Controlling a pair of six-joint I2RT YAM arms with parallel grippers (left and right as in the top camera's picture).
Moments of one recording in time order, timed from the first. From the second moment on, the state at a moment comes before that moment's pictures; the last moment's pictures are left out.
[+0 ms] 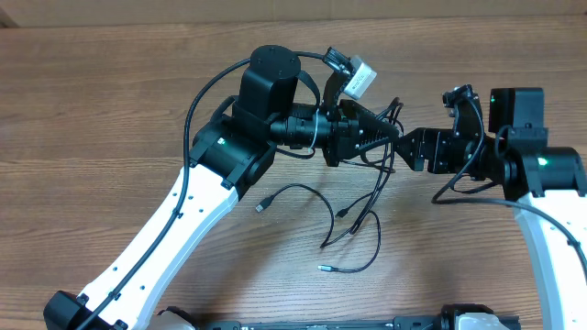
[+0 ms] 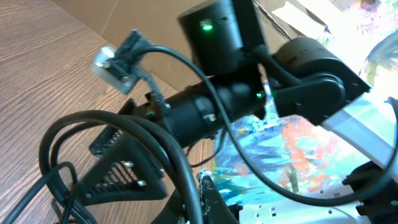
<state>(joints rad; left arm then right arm) -0.58 1.51 1.44 -0.26 0.98 -0.39 -0.01 1.28 1.22 -0.98 -0.46 0.07</state>
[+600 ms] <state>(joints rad) -0.48 1.51 1.44 -0.24 1.08 -0.39 -0.01 1.40 1.22 -1.02 -0.16 0.22</state>
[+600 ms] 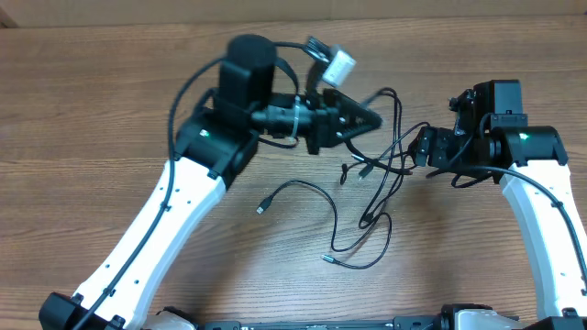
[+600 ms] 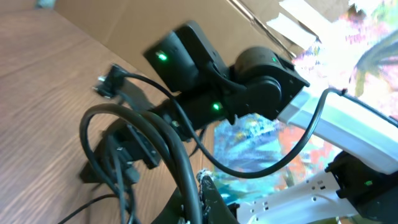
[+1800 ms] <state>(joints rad) -0.14 1.51 1.44 -0.24 1.27 -0.39 -0.12 1.40 1.22 -1.06 -0.69 -0.19</state>
